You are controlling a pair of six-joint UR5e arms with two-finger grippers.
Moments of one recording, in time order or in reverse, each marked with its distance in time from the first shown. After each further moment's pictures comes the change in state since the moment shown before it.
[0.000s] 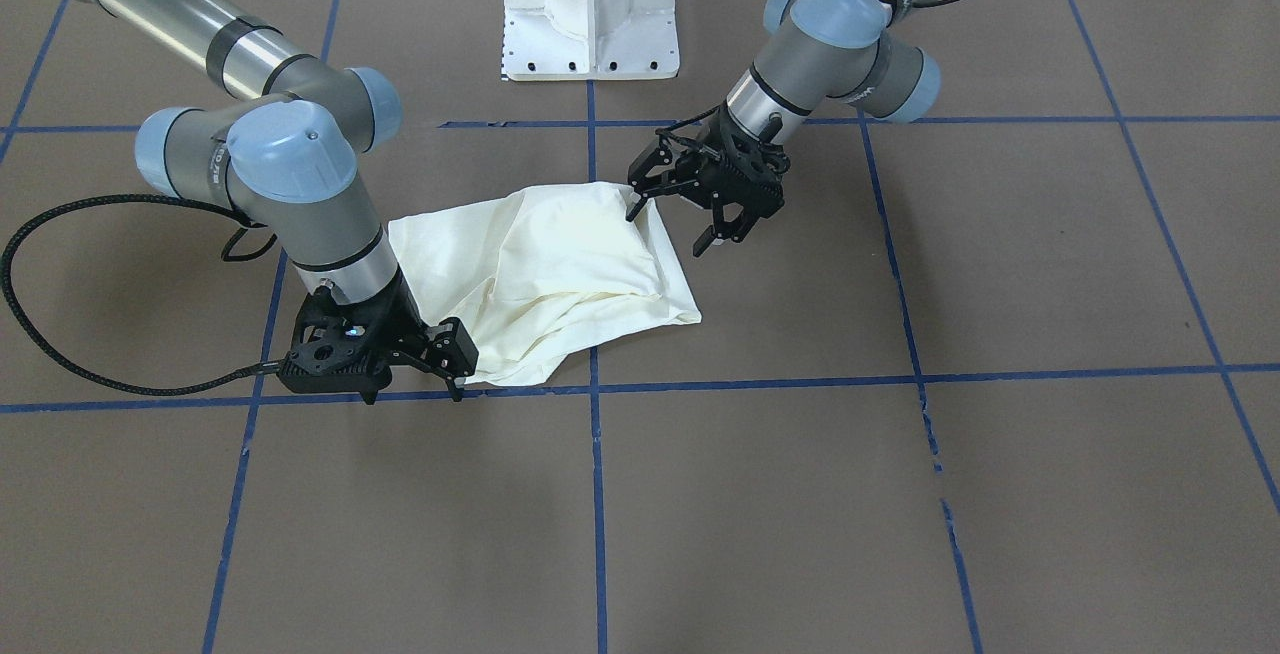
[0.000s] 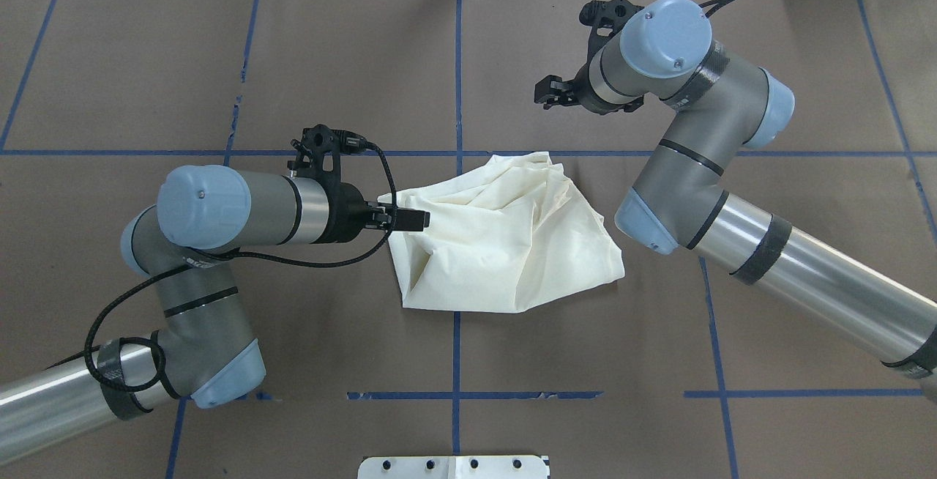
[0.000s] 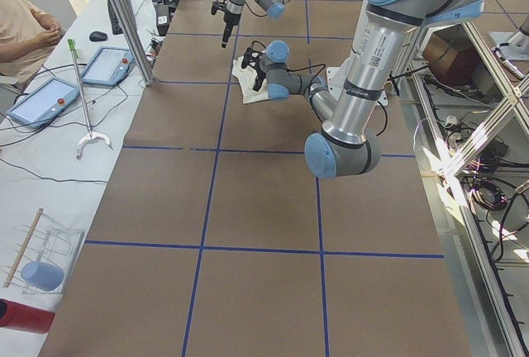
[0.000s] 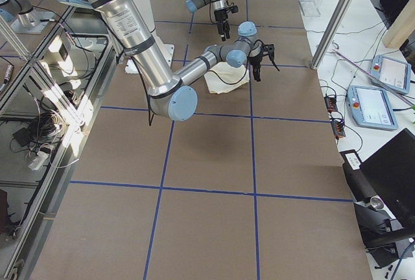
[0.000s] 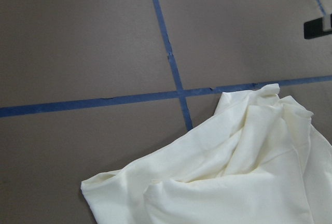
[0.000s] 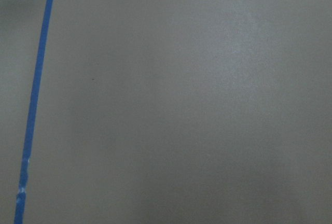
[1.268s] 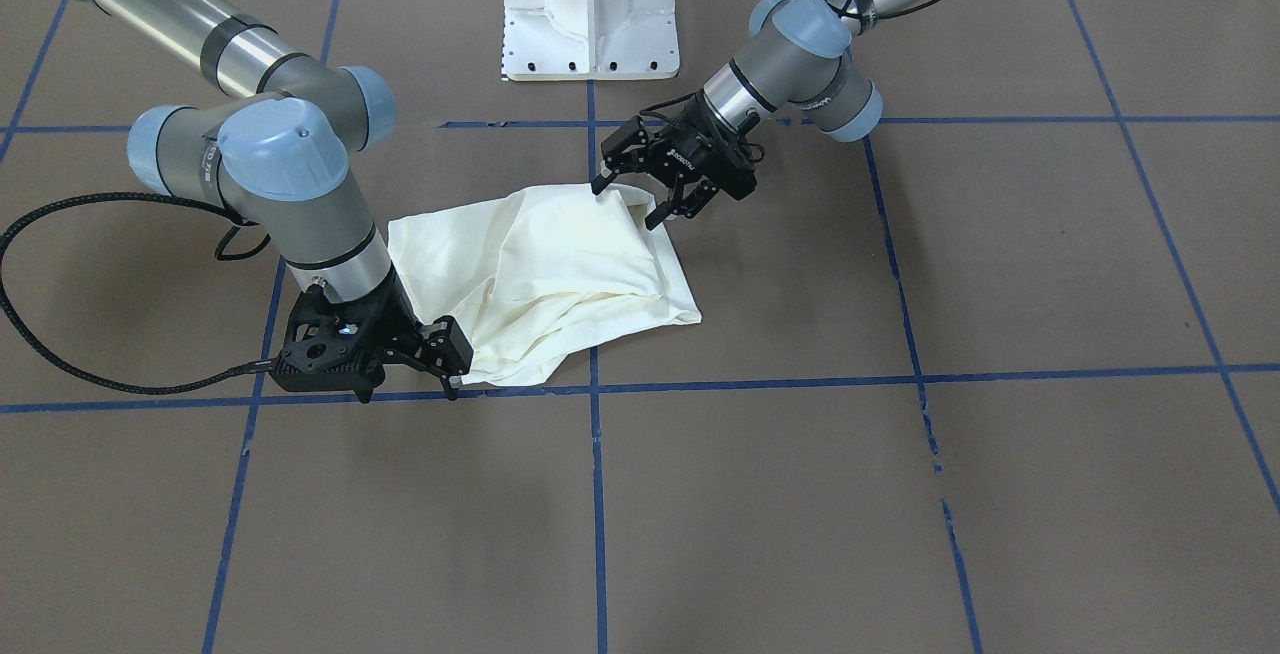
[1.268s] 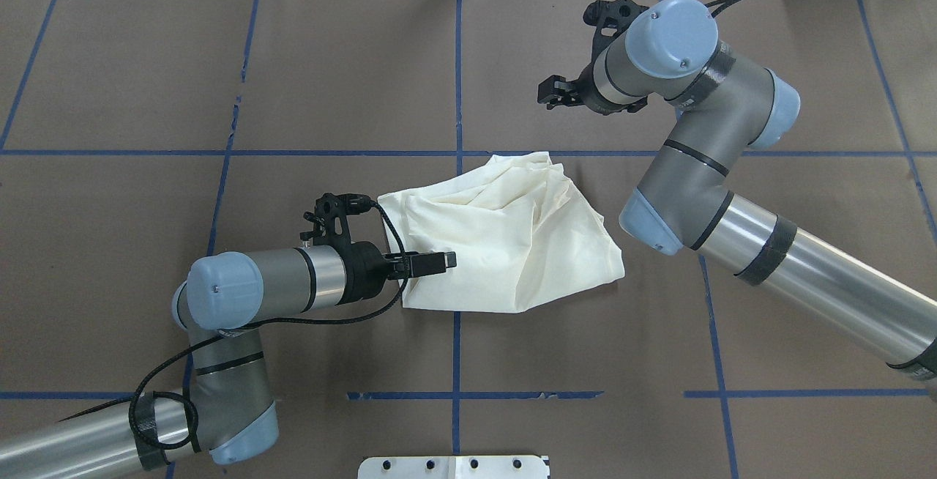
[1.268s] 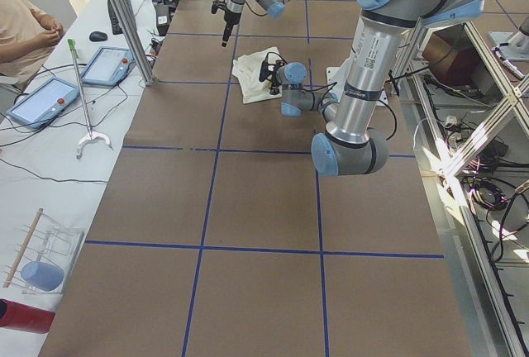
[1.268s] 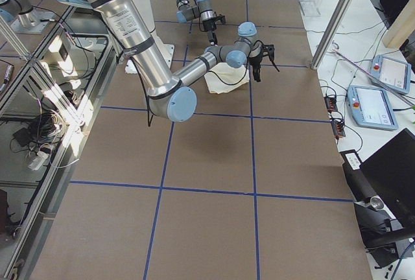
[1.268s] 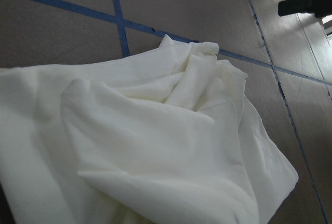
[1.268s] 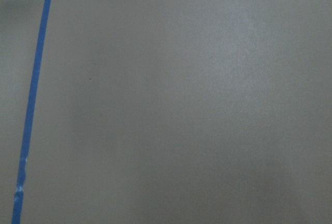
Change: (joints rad) left arm 0.140 -0.003 0.135 -0.314 0.173 -0.271; right arm 0.002 -0.012 0.012 0.002 0.002 0.000
